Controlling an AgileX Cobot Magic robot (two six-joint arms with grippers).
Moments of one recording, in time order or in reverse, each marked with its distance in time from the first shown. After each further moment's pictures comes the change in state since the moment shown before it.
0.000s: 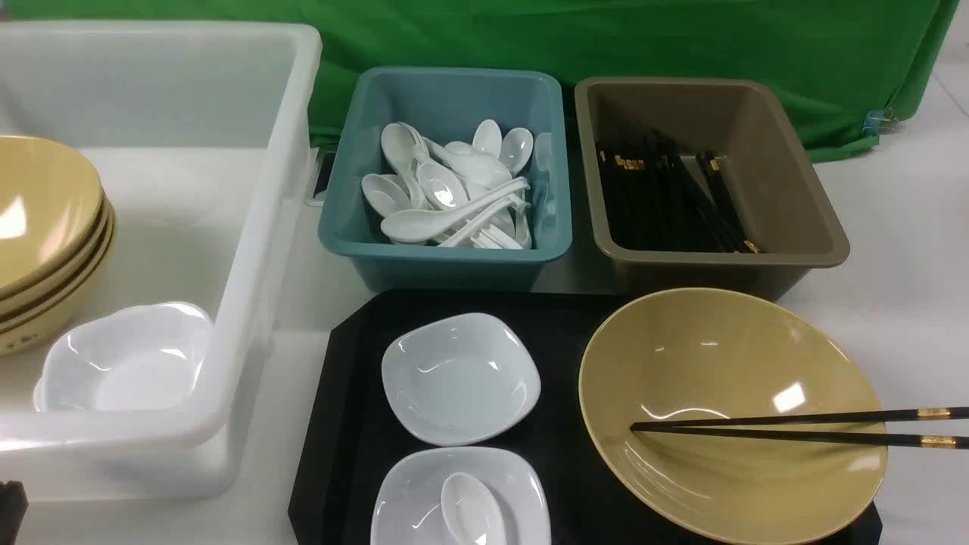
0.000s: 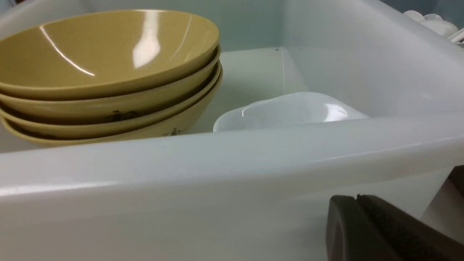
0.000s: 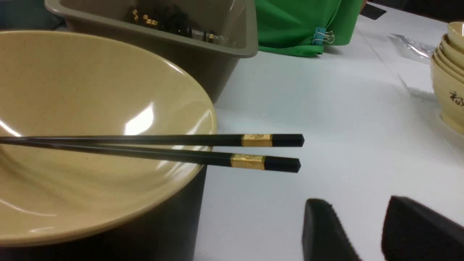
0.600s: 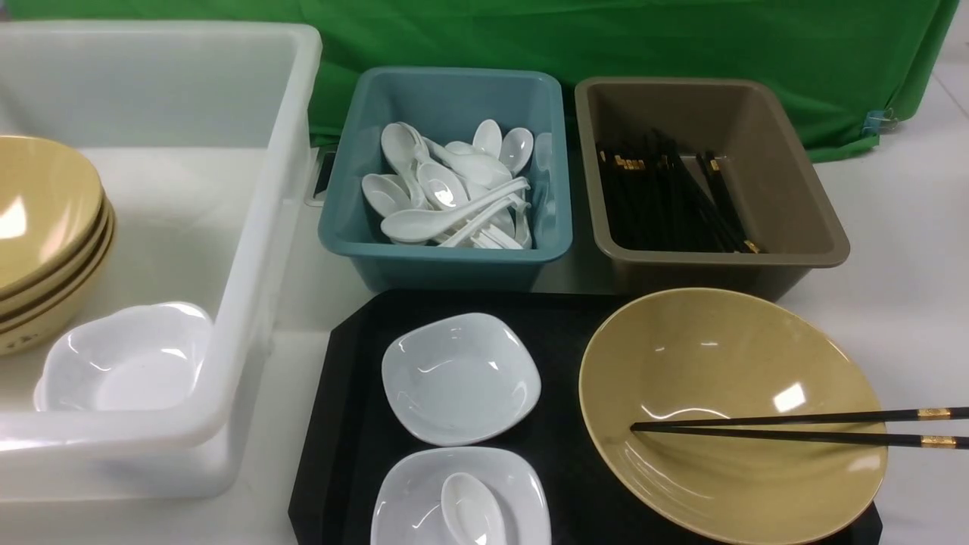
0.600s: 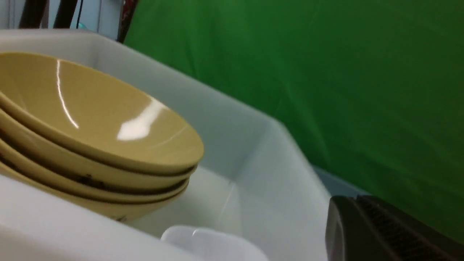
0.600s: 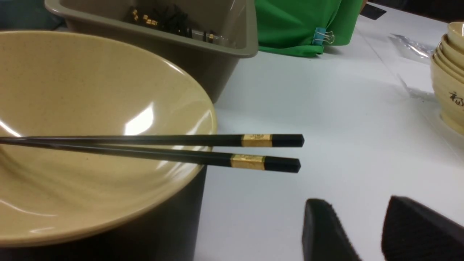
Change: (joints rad) right arm 0.000 0.000 0.000 0.000 0.000 0.001; left arm 0.000 0.000 0.000 -0.351 -0.350 -0.203
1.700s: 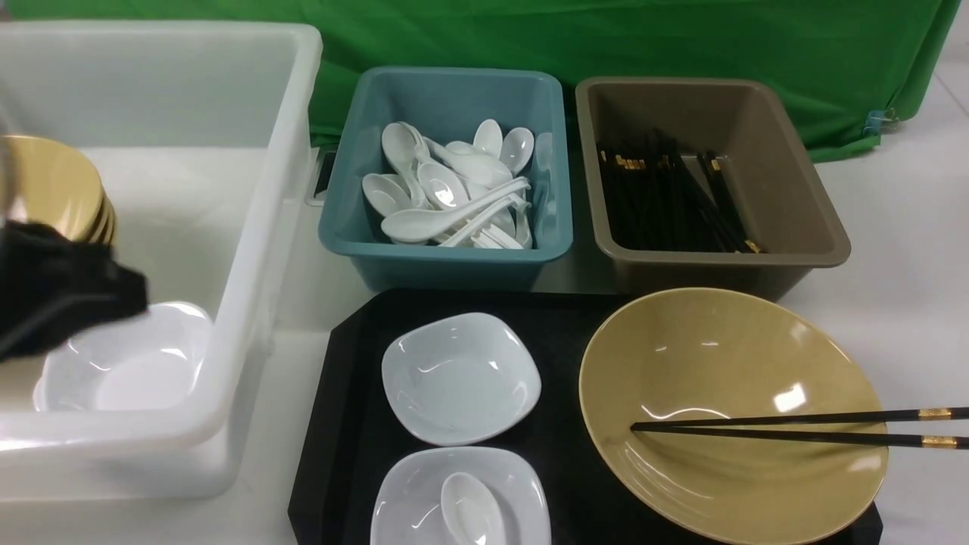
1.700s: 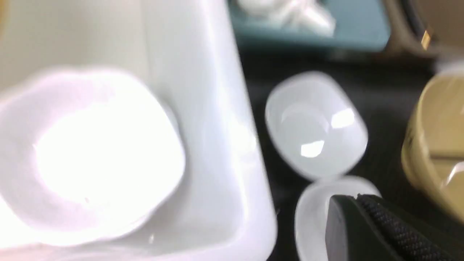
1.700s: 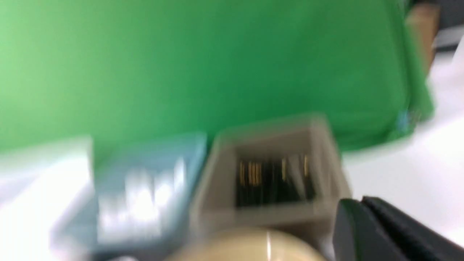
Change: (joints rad) right arm 0.213 0.353 -0.499 0.086 0.116 0.357; left arm 0.000 0.970 -0.913 -0.085 1.068 0.259
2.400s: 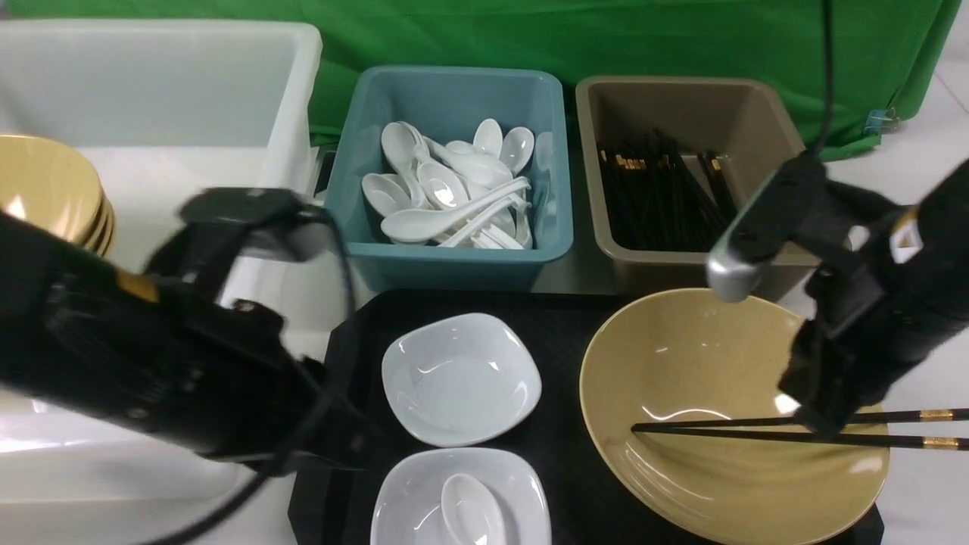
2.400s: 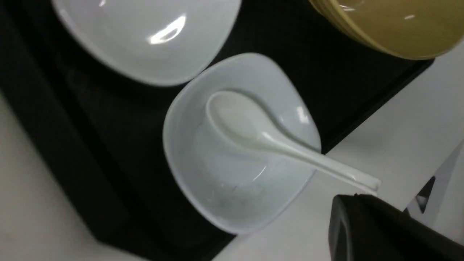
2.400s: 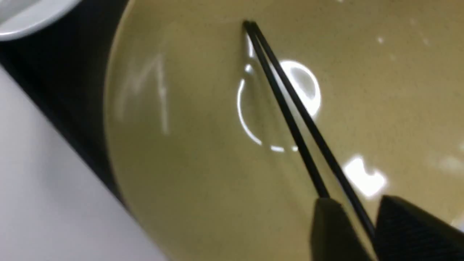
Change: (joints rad) right arm 0.276 1.105 -0.660 -0.055 0.684 -0.672; left arm -0.493 0.223 -0.029 -0.026 -0.036 0.131
